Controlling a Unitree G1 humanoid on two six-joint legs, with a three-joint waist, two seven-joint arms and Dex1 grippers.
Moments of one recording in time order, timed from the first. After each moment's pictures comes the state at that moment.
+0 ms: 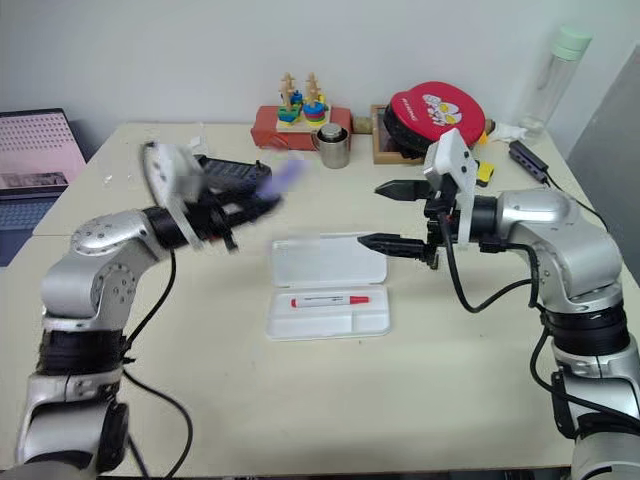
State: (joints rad) left arm -0.54 0.70 -0.01 -0.13 -0.49 0.50 -1.04; right arm -0.76 -0.69 0.03 -0.22 0.55 0.73 1.05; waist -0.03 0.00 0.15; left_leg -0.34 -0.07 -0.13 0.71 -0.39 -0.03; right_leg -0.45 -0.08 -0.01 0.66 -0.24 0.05
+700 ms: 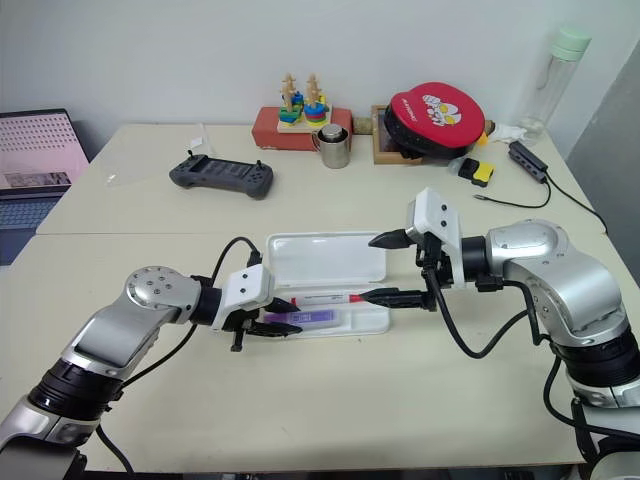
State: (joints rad) left arm -0.44 0.82 -0.29 -0.10 -0.20 0.39 -1.21; right arm -0.65 -0.76 0.14 -0.38 0.55 0.78 1.07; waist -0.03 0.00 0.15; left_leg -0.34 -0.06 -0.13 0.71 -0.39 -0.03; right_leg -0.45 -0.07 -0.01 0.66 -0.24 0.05
